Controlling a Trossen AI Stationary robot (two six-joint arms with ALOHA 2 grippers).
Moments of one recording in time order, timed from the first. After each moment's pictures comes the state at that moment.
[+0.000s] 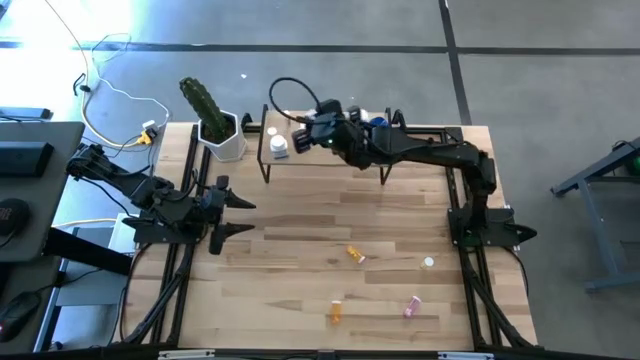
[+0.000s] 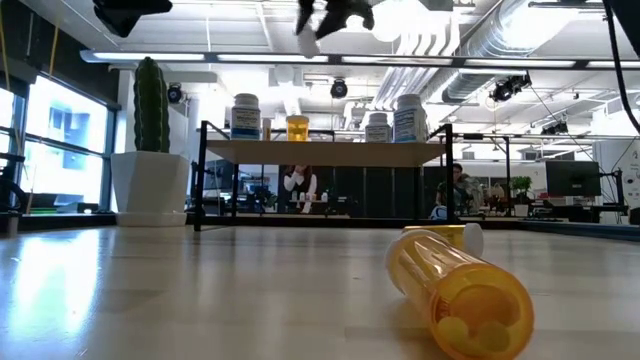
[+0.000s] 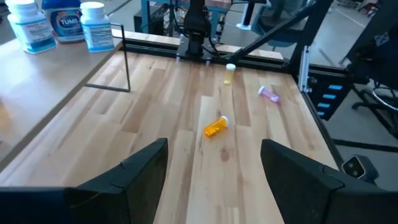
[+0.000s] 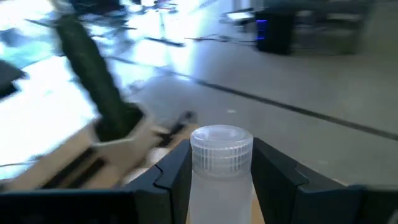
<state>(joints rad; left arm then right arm) -0.36 0.66 0.68 -0.41 -0.48 -0.30 -0.12 1.91 2.02 -0.60 0.75 0.49</state>
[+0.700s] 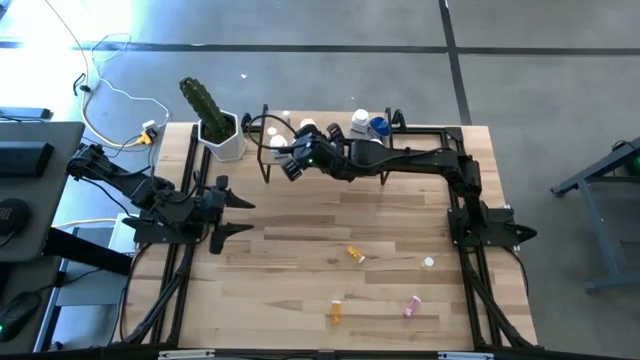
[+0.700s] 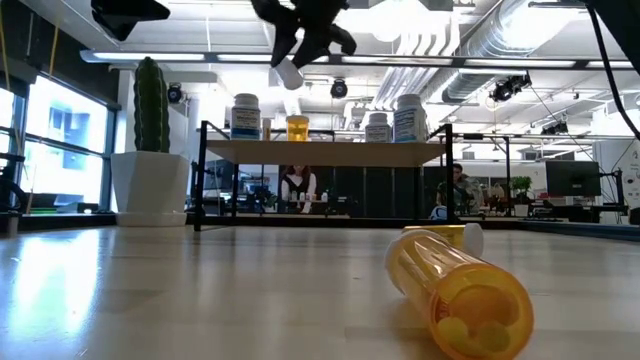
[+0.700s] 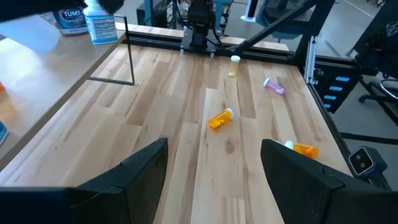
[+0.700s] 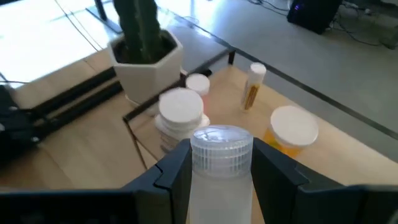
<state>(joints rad) -0.36 0.66 0.68 -0.45 -0.48 -0.31 -0.08 2.01 2.01 -0.66 0.62 0.41</state>
